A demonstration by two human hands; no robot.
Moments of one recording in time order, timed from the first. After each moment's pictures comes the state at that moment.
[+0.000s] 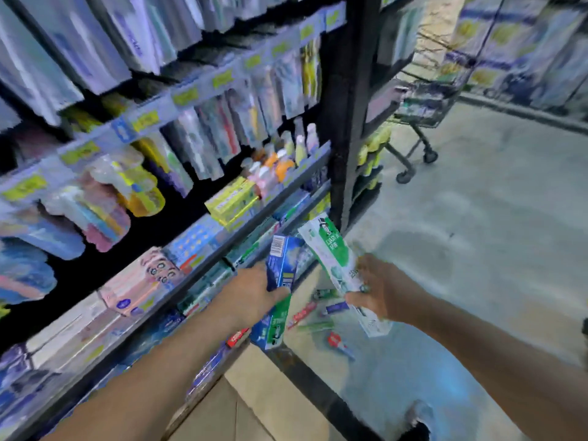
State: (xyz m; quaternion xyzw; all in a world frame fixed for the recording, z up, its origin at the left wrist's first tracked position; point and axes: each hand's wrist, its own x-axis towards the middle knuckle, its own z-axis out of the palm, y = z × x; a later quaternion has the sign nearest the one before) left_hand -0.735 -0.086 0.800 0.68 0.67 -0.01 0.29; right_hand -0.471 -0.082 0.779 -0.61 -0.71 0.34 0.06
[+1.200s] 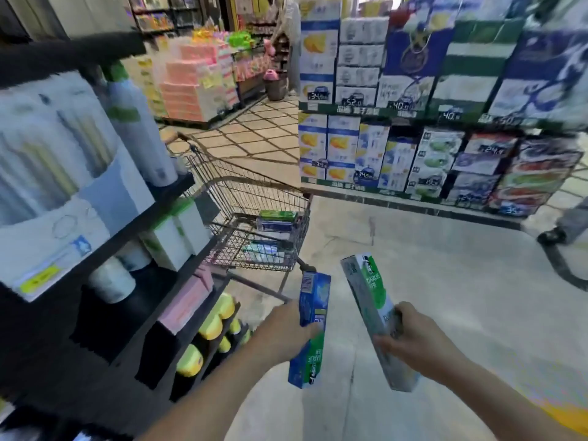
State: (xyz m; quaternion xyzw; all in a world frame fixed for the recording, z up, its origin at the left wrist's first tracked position) left_hand -0.114 0.501 0.839 0.76 0.51 0.02 0.41; right_hand 0.105 0.384 0.844 -0.82 -0.47 0.30 0.15
